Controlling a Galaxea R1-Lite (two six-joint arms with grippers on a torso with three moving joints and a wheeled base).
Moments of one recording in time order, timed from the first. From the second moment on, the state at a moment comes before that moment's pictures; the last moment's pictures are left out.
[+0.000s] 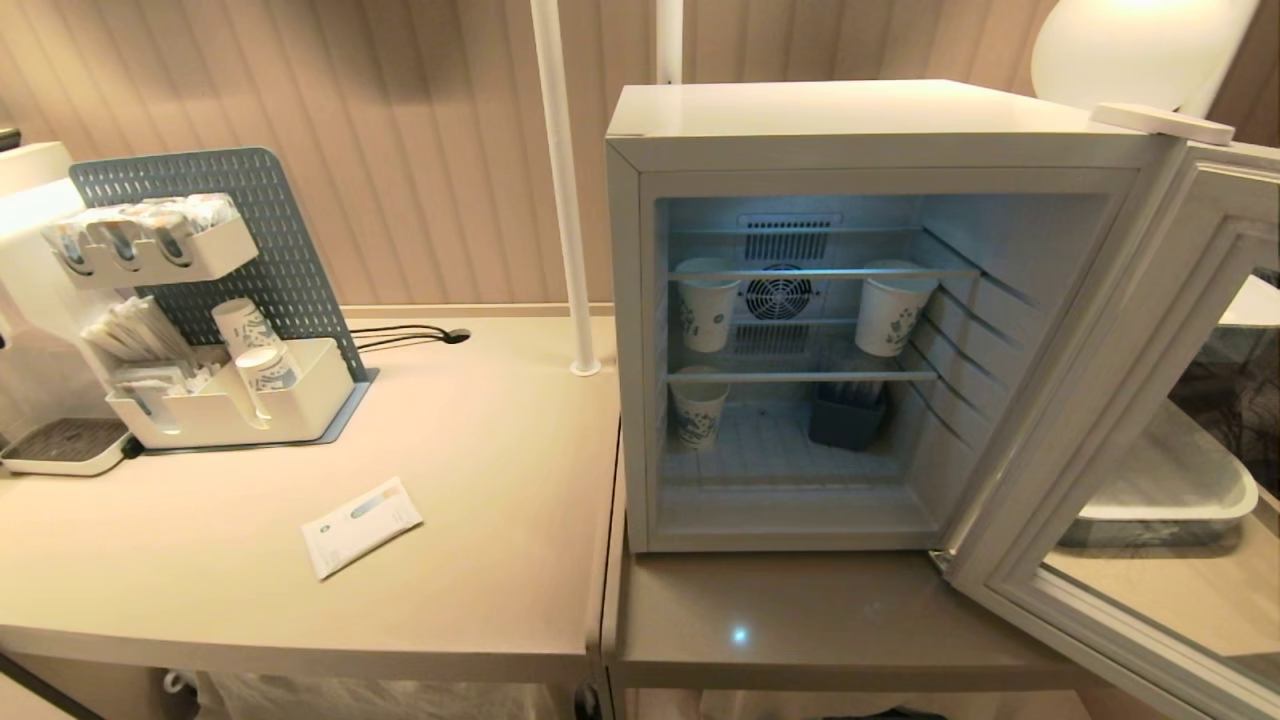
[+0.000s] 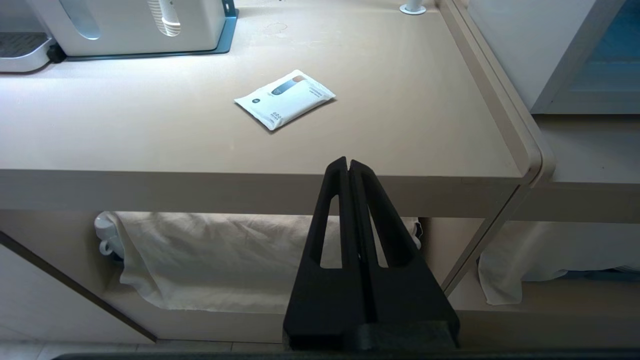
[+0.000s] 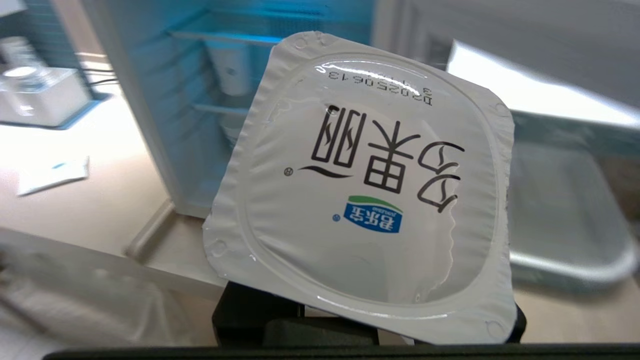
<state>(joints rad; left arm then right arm) 0.00 0.00 -0.04 0.08 0.00 0.00 0.00 0.58 -0.77 0.16 0.25 -0.05</state>
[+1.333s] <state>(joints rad) 0.00 0.00 -0.04 0.08 0.00 -0.01 0.21 1.77 -1.96 0.41 0.13 -0.13</state>
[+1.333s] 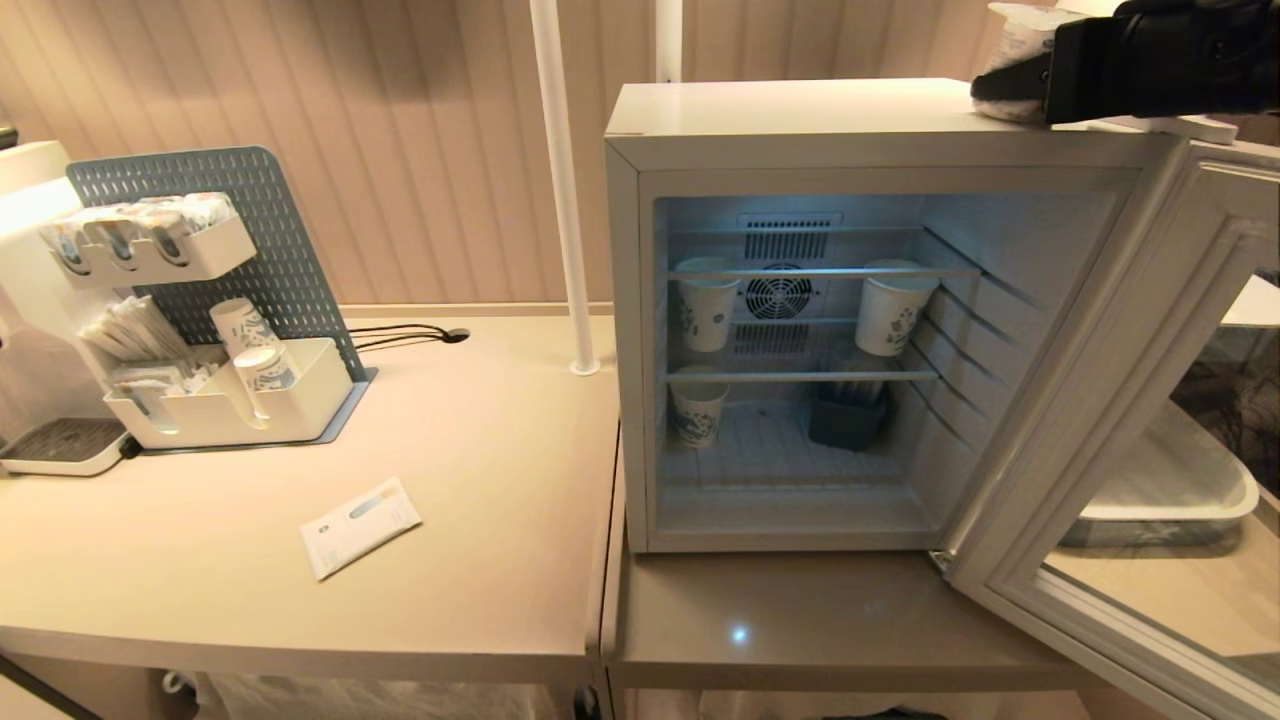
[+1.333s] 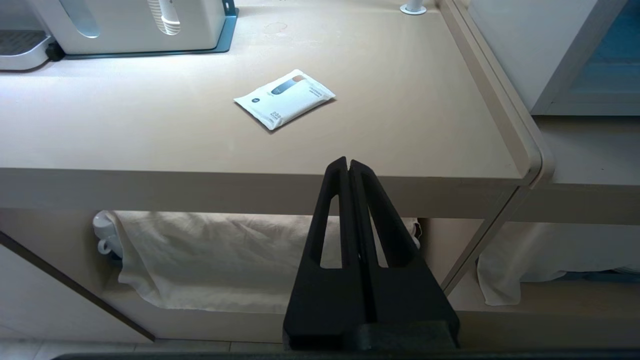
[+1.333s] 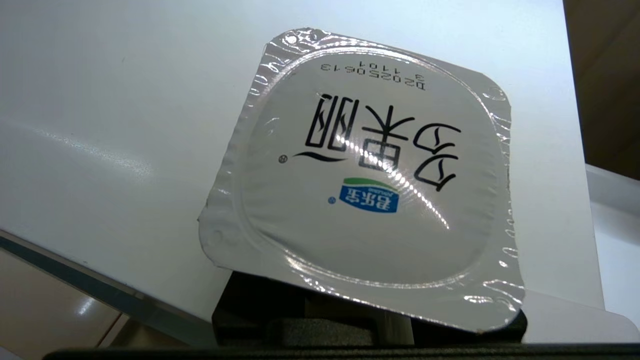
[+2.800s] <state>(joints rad) 0.00 0.00 -0.04 0.08 0.00 -0.01 0.22 1.62 -1.83 0.45 0.13 -0.13</state>
